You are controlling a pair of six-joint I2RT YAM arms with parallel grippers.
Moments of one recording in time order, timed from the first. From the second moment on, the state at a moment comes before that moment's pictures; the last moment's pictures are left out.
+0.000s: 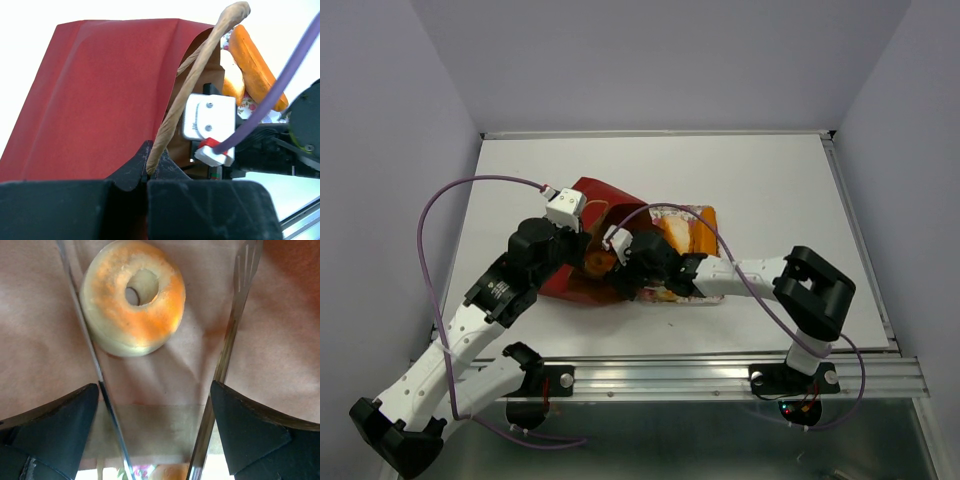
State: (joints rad) left arm -0.61 0.77 0.82 -0.42 -0.12 -0.16; right arm 1.01 1.77 1.05 0.11 0.08 -0.12
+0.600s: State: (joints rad) left arm -0.61 0.77 0.82 -0.42 -0.13 -0.16; right arm 0.99 1.67 1.00 0.10 0.05 -0.11
